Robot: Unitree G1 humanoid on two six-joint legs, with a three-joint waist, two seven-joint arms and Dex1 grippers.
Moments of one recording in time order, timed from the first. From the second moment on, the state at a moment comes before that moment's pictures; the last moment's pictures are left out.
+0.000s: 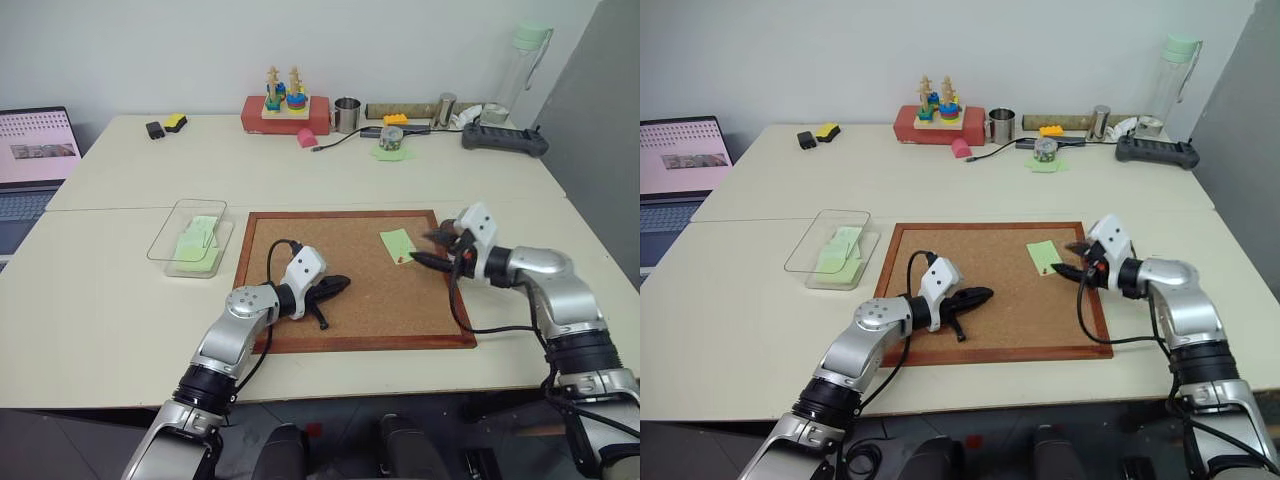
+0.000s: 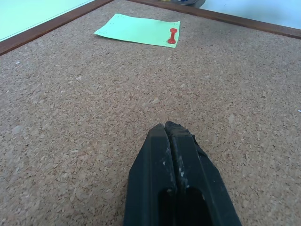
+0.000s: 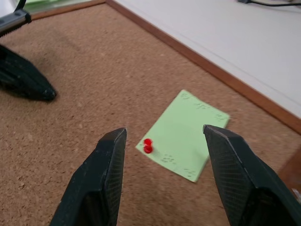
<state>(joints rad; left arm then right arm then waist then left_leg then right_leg) -0.41 0.33 -0.23 0.17 -0.14 0.25 -0.80 -0.54 -0.55 0.08 0.25 0.20 0.28 0.94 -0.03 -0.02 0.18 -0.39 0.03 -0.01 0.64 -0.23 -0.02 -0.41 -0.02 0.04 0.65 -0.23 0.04</state>
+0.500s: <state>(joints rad) -0.41 0.33 -0.23 0.17 -0.14 0.25 -0.80 -0.58 -0.46 0.10 0.49 0.14 0.13 0.92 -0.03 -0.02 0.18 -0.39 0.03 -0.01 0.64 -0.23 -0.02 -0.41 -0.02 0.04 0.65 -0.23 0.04</state>
